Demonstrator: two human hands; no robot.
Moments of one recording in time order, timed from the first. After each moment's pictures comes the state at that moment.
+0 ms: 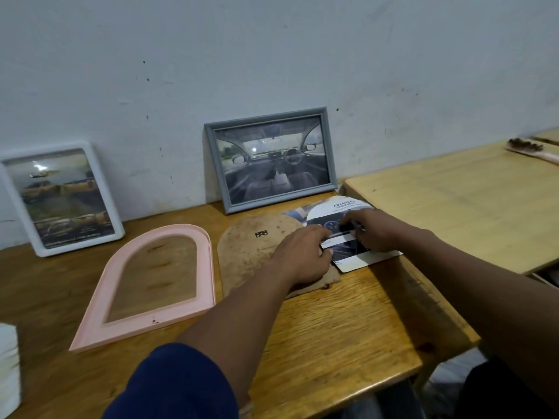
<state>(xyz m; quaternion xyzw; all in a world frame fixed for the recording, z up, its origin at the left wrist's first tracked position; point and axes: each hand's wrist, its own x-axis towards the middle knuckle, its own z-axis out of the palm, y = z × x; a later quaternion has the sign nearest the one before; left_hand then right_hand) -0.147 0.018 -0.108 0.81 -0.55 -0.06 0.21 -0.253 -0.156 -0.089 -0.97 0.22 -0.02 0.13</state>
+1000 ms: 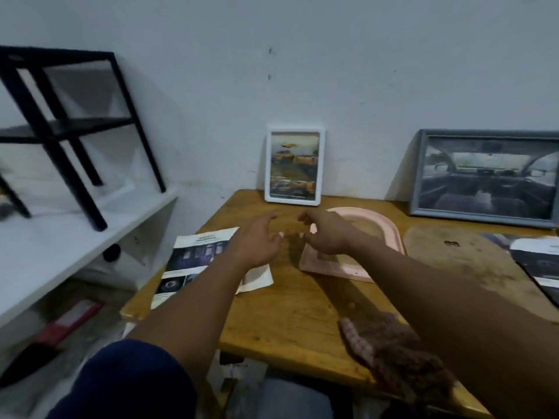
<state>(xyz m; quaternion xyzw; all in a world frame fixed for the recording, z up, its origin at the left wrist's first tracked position) -0.048 0.400 -0.069 0.95 -0.14 0.02 0.28 -0.070 0.217 -0.047 -0.96 -0.04 0.01 0.28</state>
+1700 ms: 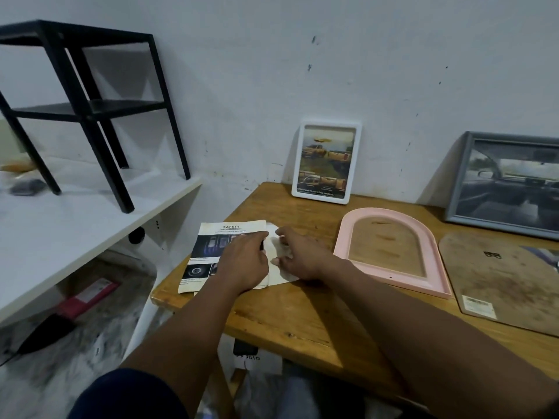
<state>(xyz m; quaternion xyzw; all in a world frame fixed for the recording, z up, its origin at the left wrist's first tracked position) -0.052 0.483 -0.120 0.96 -0.11 0.09 0.22 -0.056 0.320 -0.095 -0.96 -0.11 0.06 0.24</state>
